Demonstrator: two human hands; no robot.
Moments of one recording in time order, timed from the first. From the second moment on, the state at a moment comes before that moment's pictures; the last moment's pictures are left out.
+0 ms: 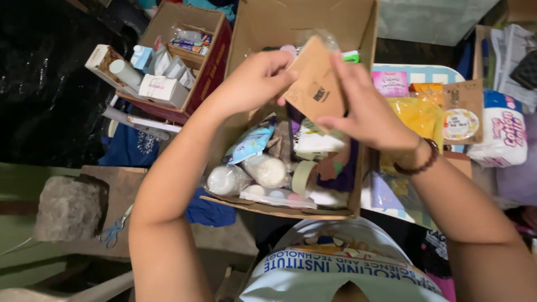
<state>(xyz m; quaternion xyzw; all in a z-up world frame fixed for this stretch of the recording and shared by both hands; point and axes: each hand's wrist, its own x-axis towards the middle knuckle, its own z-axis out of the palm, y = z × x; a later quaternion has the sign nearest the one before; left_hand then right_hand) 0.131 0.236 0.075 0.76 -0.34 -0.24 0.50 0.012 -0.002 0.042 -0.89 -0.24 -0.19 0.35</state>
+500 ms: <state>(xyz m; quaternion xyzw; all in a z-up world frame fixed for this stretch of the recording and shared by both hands) 0.218 0.203 -0.067 0.88 -0.45 -0.11 0.07 -0.136 -0.101 -0.010 -0.73 -0.05 -0.36 0.58</state>
